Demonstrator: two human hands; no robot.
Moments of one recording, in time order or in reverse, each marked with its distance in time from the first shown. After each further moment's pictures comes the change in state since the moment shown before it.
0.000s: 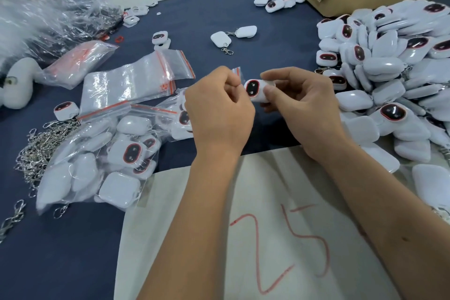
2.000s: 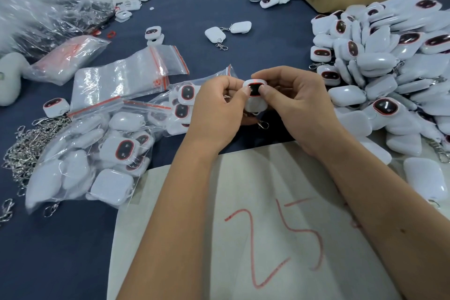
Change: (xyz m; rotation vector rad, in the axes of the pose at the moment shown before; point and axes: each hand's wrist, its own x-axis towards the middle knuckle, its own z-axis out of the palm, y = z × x) left_hand 0.001 -0.013 -0.001 -0.461 -0.466 -0.305; right_hand 0.000 0.002 -0.004 -0.043 -0.112 -0.020
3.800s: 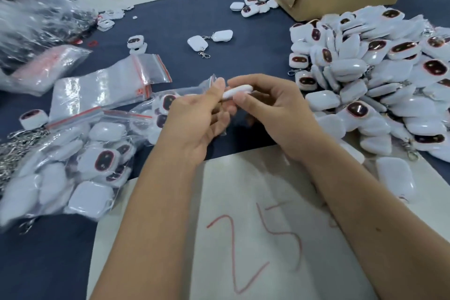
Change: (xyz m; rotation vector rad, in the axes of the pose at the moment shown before) left_hand 0.001 0.014 0.002 -0.404 0.029 -0.321; right_hand -0.007 -0.009 -0.005 0.157 -0.122 0.059
